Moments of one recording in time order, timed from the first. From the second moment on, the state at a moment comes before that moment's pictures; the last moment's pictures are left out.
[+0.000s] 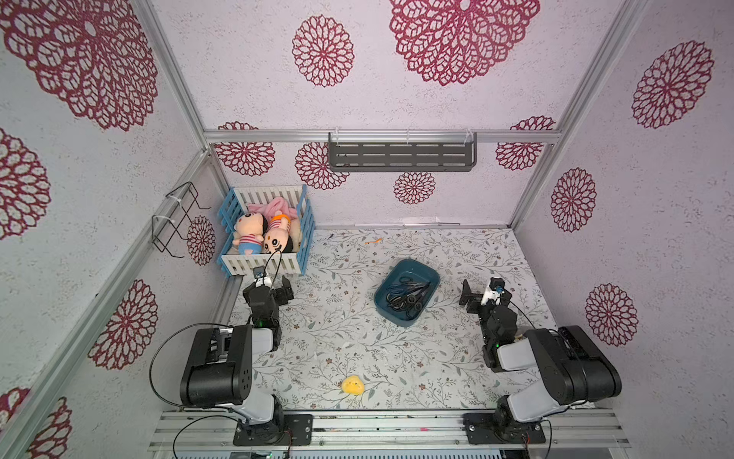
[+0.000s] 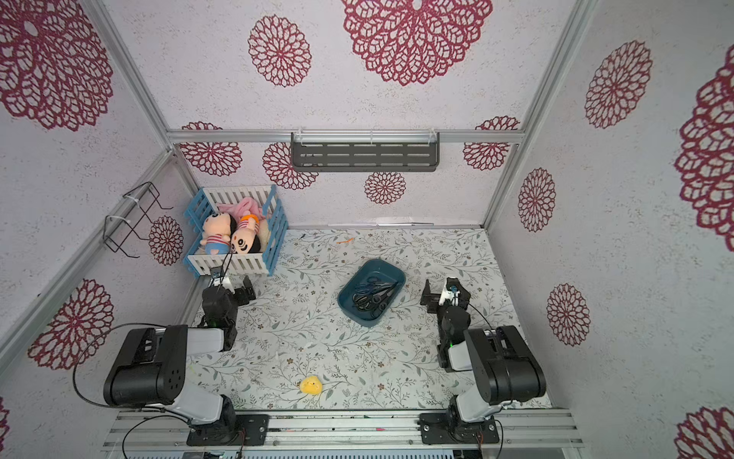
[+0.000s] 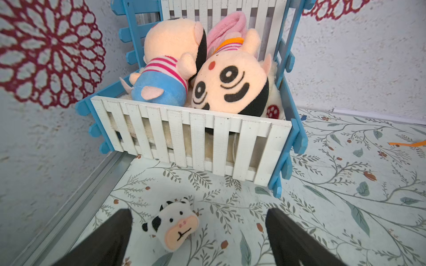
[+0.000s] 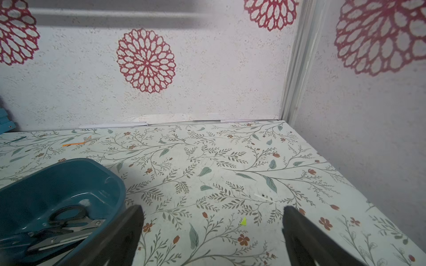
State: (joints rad) left arm 0.10 1.57 0.43 0.86 -0.20 -0.07; right arm 0.07 1.55 0.22 1.27 0.16 0.00
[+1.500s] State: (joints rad) left arm -0.53 2.31 2.25 -0.89 -0.11 -0.30; right arm 0.41 1.70 1.25 -0.34 0.19 0.54
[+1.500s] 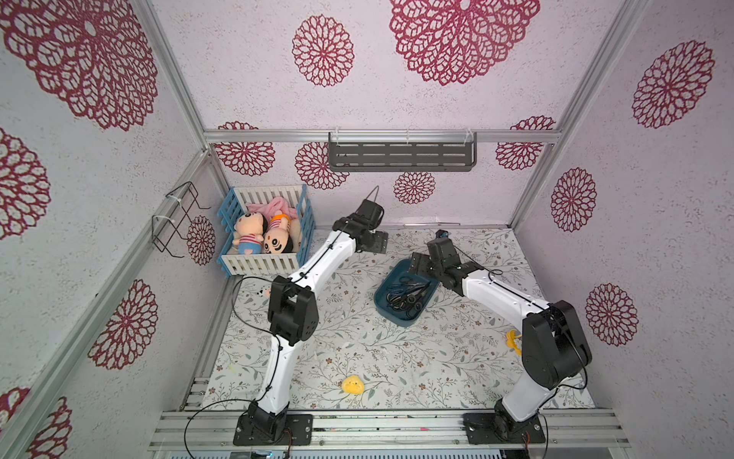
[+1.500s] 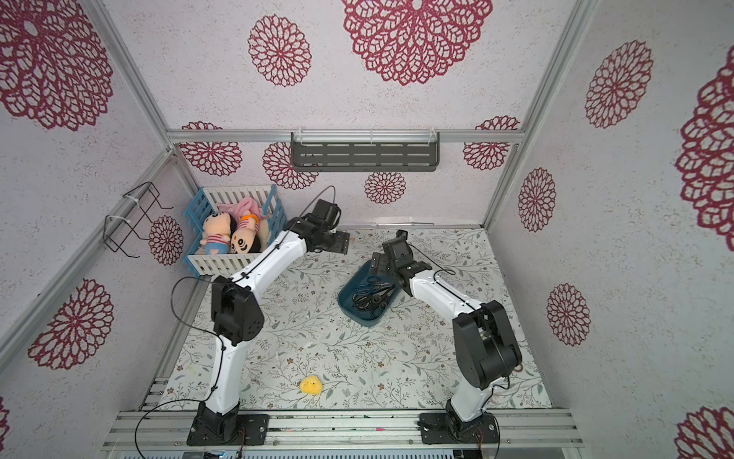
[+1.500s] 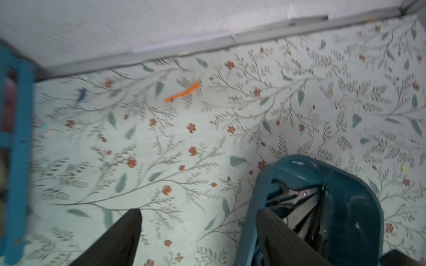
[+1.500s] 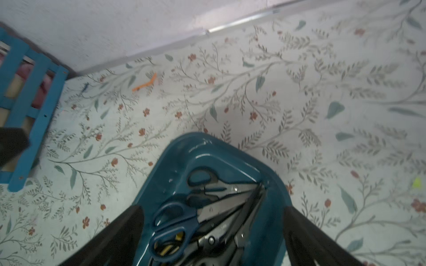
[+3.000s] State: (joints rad) left arm -0.58 2.37 2.06 -0.86 0.10 -0.52; right arm 0.41 1.65 1.16 -0.44 0.20 0.59
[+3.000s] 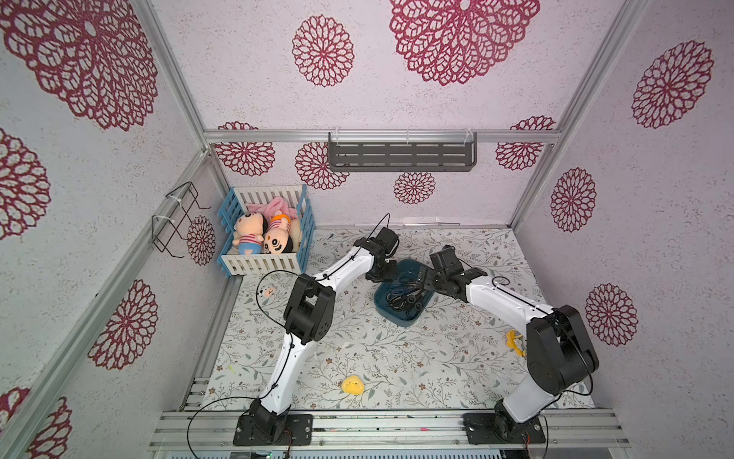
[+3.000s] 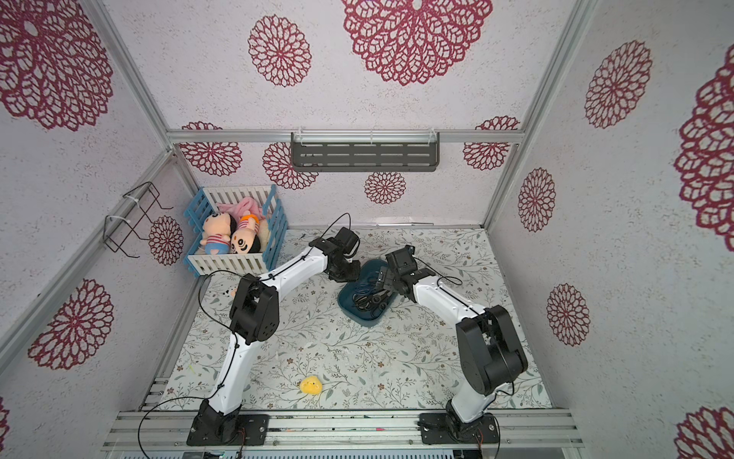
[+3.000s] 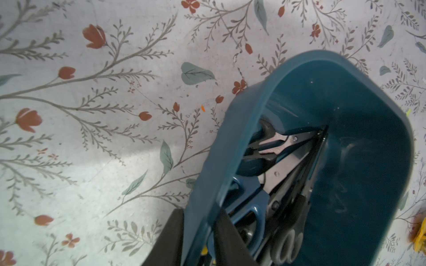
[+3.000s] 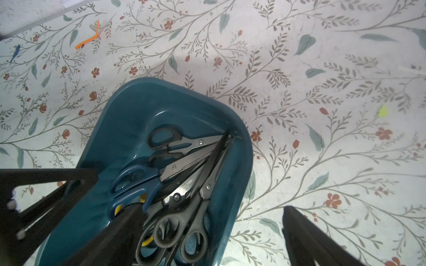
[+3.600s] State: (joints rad) left arm -0.49 2.25 1.86 -0.74 0.12 -0.75; right arm 0.41 1.65 1.16 -0.43 0.17 0.57
